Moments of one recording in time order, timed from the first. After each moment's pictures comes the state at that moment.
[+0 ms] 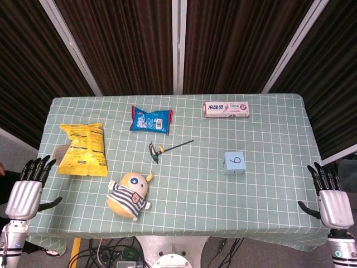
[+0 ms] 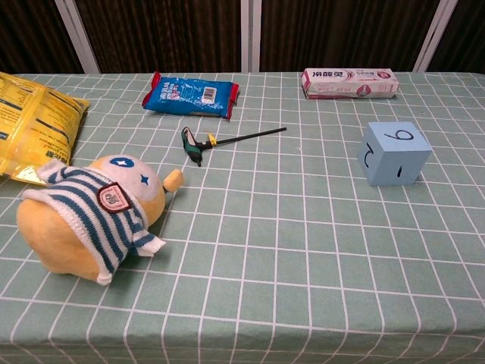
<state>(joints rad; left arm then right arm) -0.10 -1.17 -0.03 -1.65 1.54 1.49 0.11 0.04 -1.24 0.05 -1.42 -1.54 1.53 0.05</state>
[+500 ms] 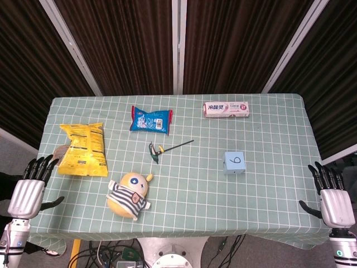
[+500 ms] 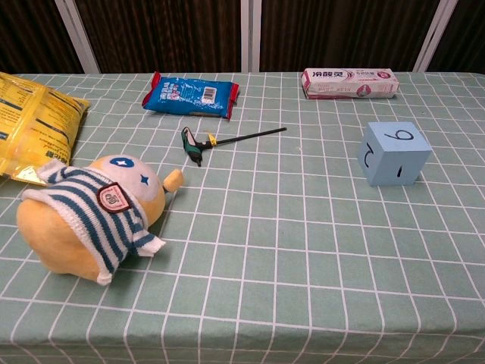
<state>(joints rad) -0.11 -1.17 -0.03 -1.66 1.54 1.48 0.12 0.05 -1.21 0.05 -1.45 -1.53 1.52 0.05</state>
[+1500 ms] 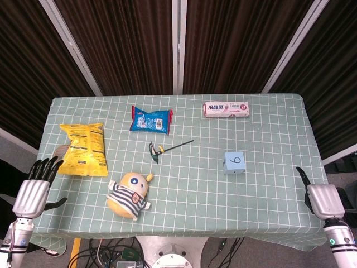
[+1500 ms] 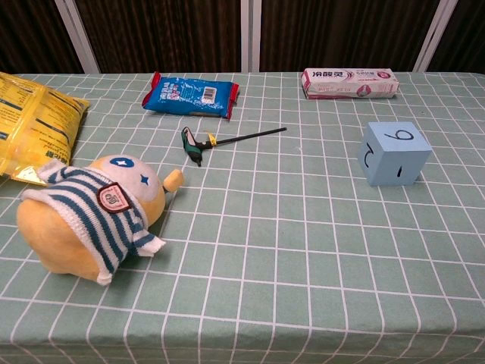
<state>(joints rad) -0.13 -1.19 -0.02 -1.65 1.53 1.45 0.14 0.16 -1.12 0.04 -1.53 -1.41 1.21 -0.19</state>
